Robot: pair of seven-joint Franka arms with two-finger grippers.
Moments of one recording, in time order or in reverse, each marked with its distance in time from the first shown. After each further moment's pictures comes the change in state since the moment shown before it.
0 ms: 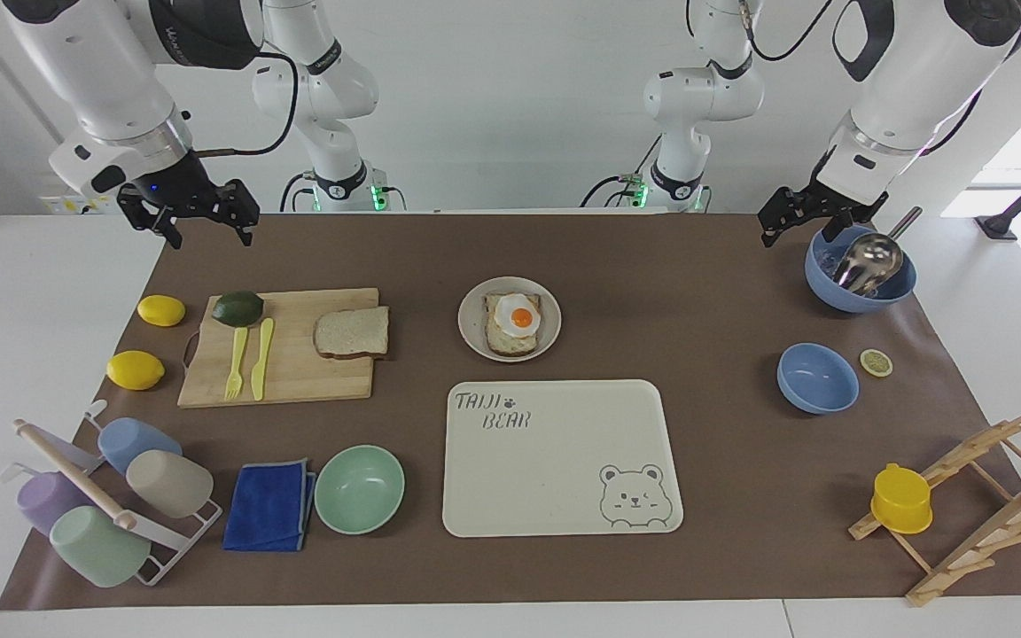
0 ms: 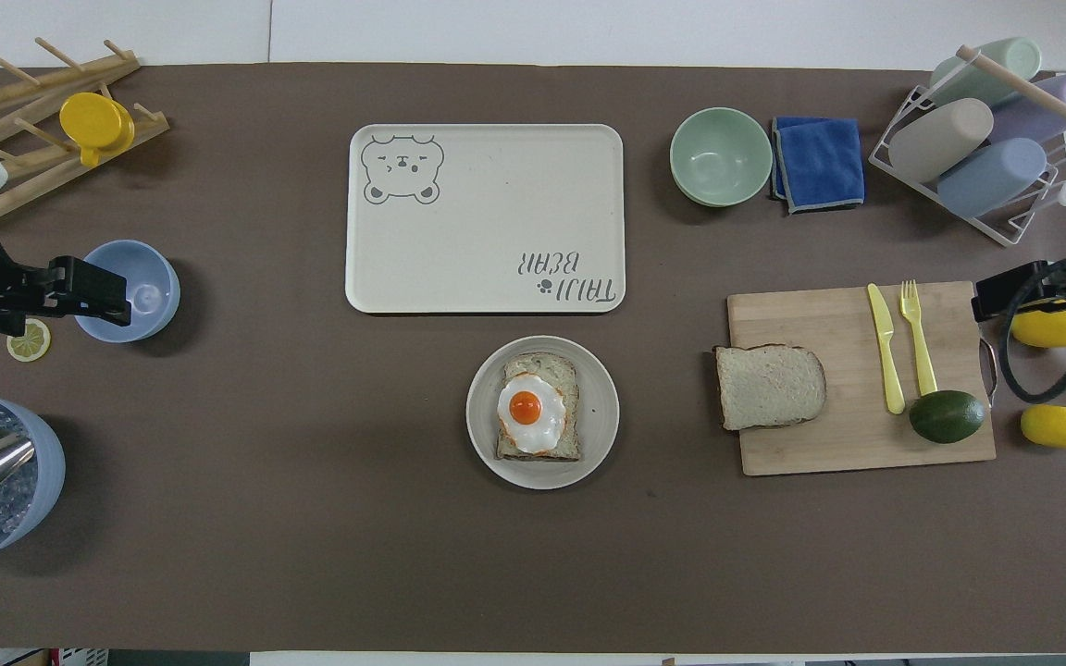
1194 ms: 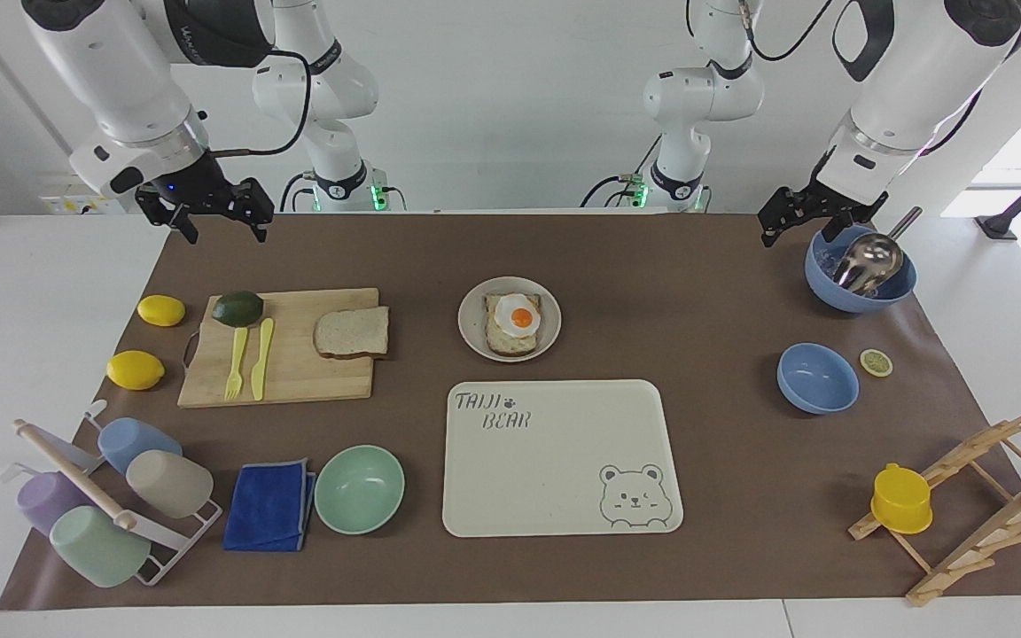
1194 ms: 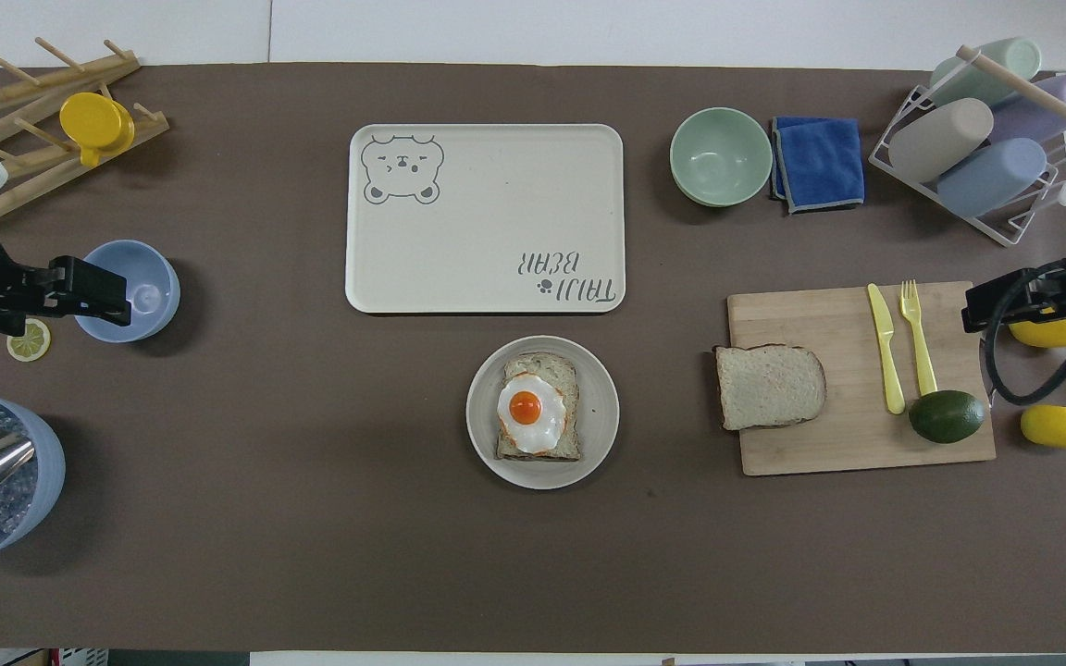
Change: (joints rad) left arm 0.000 0.000 0.000 0.000 0.000 0.000 0.000; right arm 0.006 -0.007 0.057 -0.017 0.008 -0.026 0.057
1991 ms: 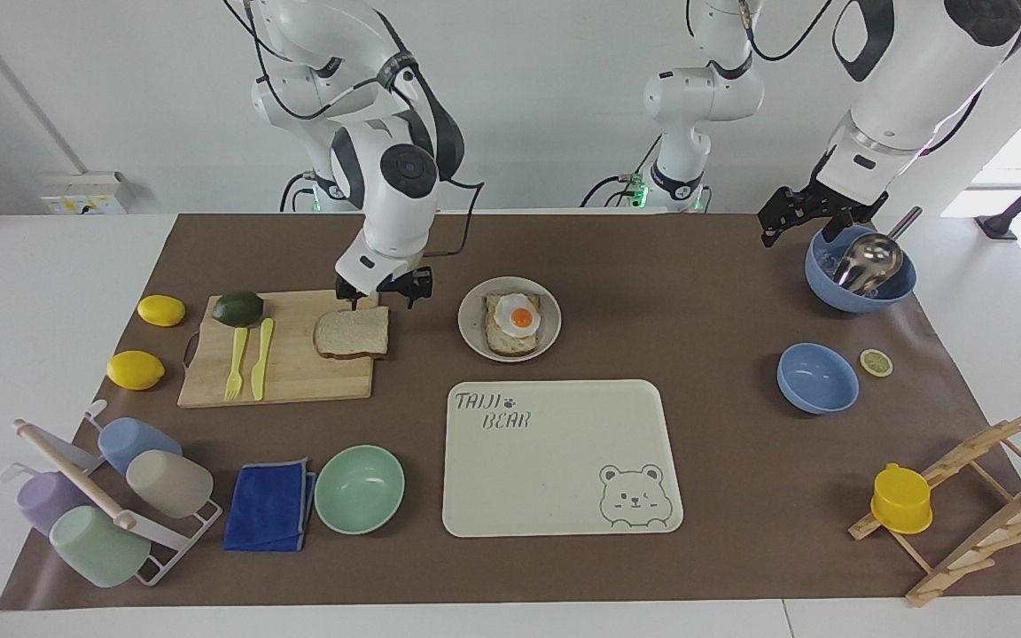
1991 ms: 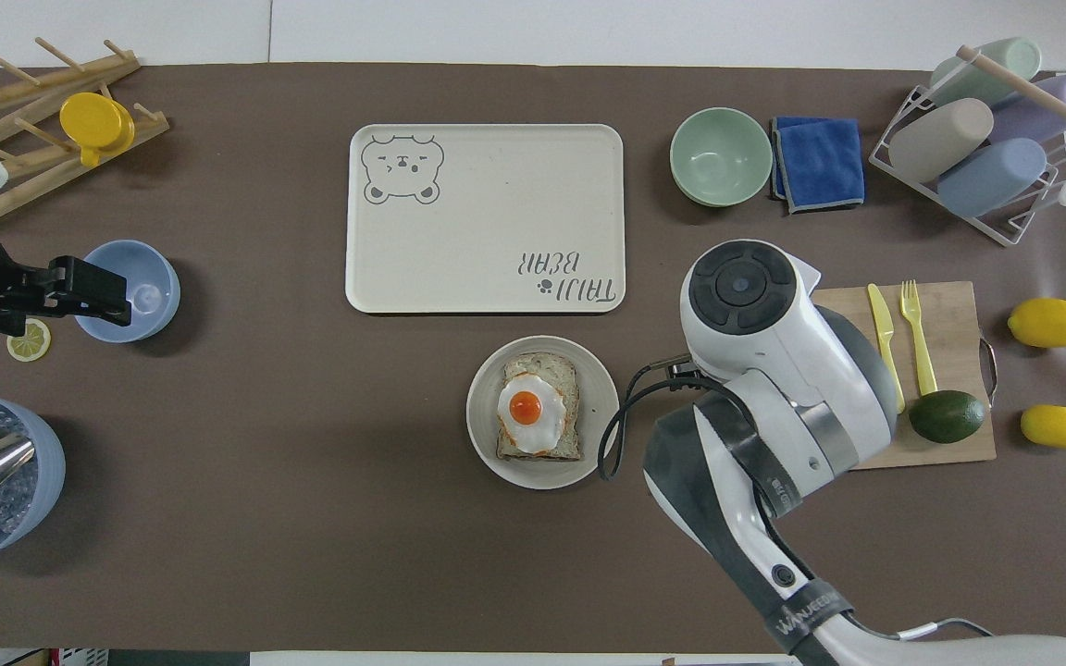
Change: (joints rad) left arm 0.000 0.000 0.000 0.000 0.000 0.000 0.000; right arm 0.336 0.159 0.045 -0.389 -0.218 0.413 0.386
